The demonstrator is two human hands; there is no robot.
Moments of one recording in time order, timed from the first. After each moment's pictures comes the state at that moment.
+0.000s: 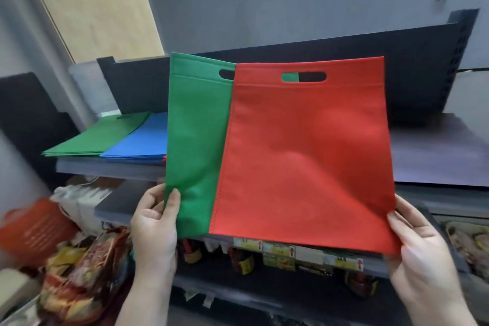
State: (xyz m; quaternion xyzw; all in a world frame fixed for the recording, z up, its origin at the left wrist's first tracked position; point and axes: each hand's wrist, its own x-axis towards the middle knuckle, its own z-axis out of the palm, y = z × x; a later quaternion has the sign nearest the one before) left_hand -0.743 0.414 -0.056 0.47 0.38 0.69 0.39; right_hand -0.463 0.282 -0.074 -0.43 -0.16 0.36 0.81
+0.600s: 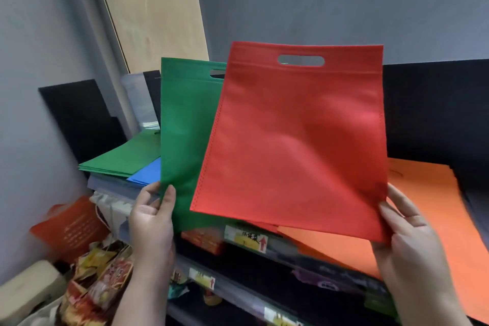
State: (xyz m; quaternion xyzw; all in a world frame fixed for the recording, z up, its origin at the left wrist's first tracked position) left_hand -0.776 0.559 -0.033 0.43 0.40 0.74 0.32; right_hand -0.485 0.477 -0.028 -0.35 -0.21 0.45 0.79
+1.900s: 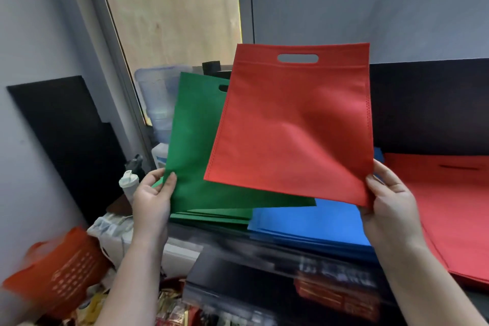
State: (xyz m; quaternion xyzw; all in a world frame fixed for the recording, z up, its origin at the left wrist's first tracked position) left_hand -1.116 0.877 -0.040 0.47 0.38 0.68 0.41; right_hand -0.815 0.746 -0.017 -0.38 -0.23 0.35 0.82
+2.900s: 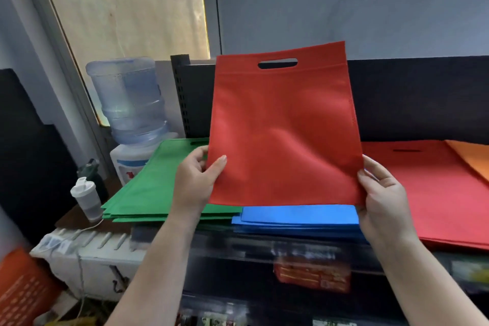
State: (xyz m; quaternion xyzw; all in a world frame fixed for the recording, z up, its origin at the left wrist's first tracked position) left_hand -1.037 0.852 -0.004 0.60 0.32 0.55 0.49; right_hand -0.811 0.722 -0.028 -0.43 -0.25 0.27 0.82
